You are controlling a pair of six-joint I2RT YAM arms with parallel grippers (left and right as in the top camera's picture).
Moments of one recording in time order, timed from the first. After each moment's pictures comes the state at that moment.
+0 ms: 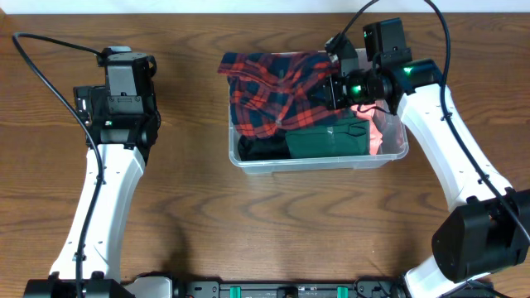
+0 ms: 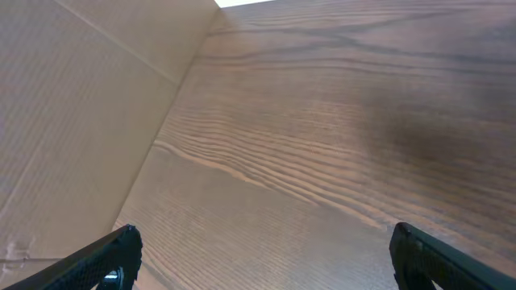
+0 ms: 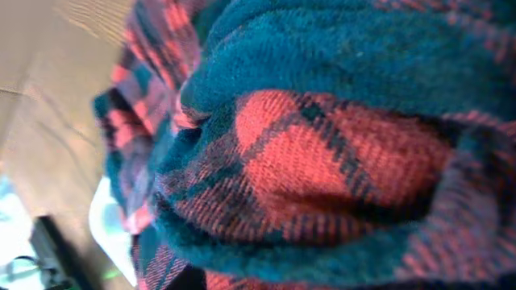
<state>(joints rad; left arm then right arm) -0.01 1.41 1.16 -0.51 -0.64 0.07 0.25 1.76 1.54 -0.82 -0.56 0.06</state>
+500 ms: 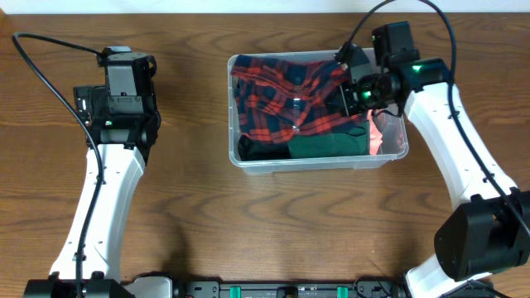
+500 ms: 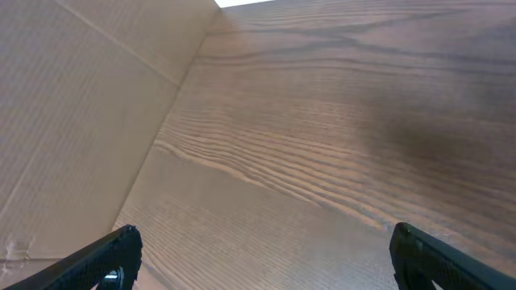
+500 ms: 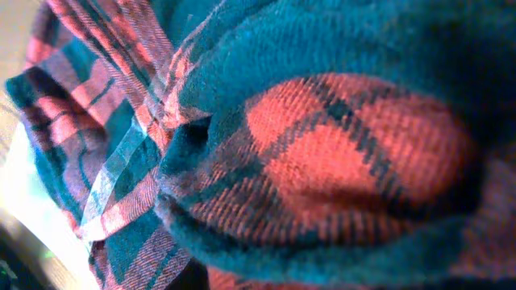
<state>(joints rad) -0.01 1.41 1.16 -0.51 -0.64 0.07 0.19 1.76 1.54 -0.94 -0.44 -0.07</state>
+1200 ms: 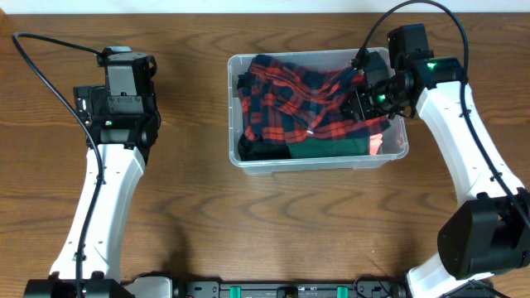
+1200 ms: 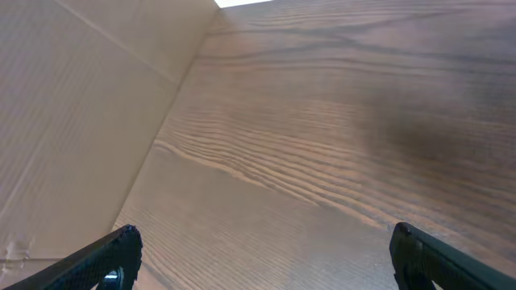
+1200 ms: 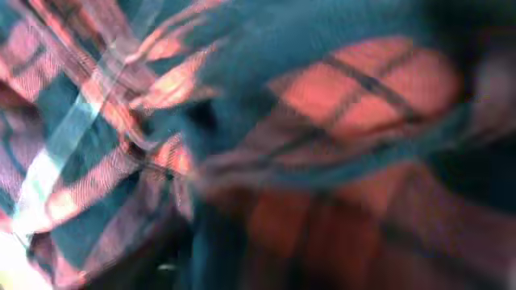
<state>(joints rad) -0.01 1.41 1.16 -0.51 -0.64 0.07 0.14 1.76 1.54 -1.01 -0.31 -0.14</state>
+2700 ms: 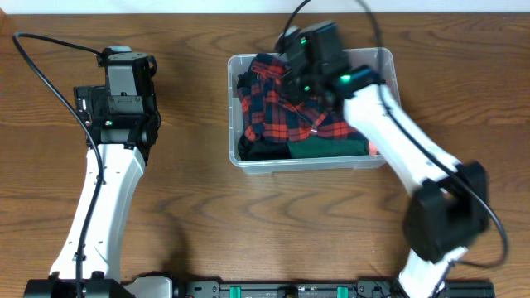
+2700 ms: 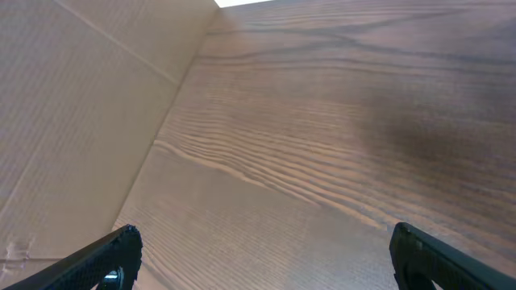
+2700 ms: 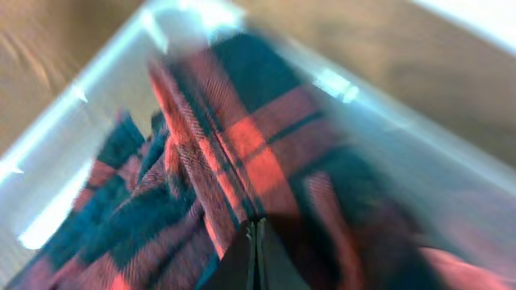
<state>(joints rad) -0.01 1.41 1.16 -0.51 -0.64 0.07 0.48 1.96 1.60 -0.53 -0.17 -0.08</state>
